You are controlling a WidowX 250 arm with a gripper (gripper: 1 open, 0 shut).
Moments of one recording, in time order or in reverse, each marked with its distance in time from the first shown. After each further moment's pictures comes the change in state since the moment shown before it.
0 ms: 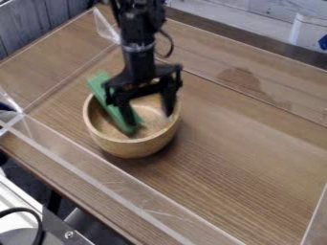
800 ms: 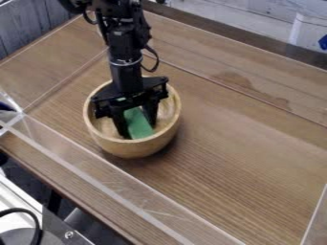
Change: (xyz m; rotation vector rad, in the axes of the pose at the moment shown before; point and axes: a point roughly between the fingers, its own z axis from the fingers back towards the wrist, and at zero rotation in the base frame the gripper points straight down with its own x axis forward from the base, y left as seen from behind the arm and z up) arm 0.001 0.001 -0.004 -0.015 0.009 0.011
